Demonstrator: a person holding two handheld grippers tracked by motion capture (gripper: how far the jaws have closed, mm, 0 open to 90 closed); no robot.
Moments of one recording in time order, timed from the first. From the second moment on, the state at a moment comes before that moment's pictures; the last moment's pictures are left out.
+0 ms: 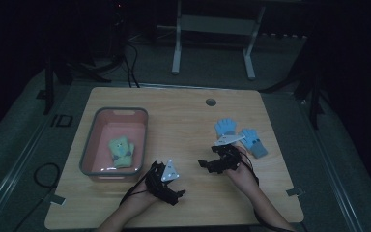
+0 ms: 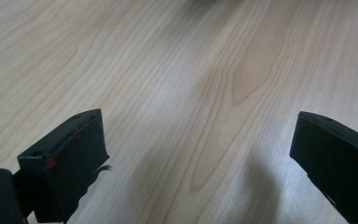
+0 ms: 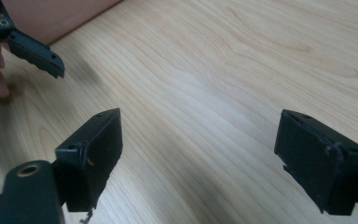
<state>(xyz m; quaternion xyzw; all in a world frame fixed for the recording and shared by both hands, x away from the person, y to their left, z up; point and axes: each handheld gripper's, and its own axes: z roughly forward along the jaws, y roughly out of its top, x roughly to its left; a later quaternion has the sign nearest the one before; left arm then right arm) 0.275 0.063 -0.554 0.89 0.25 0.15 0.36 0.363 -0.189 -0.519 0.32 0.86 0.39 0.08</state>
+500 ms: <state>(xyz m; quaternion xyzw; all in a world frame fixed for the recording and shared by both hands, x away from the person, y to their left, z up) 0.265 0.062 -0.559 0.88 0.24 0.16 0.37 0.351 -0.206 -0.534 0.31 0.86 0.38 0.11</state>
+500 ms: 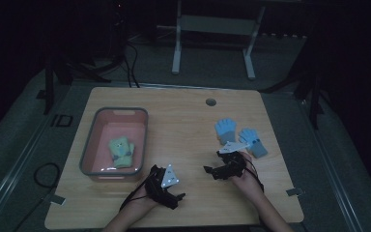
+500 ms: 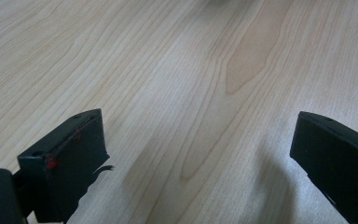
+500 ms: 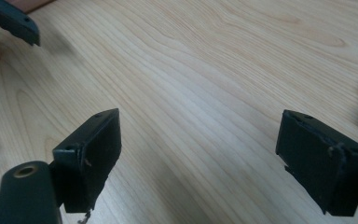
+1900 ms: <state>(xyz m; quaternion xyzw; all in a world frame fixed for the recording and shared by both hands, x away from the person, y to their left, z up) 0.264 0.066 -0.561 0.88 0.24 0.15 0.37 0.463 -0.259 -0.509 0.44 0.80 0.38 0.17</state>
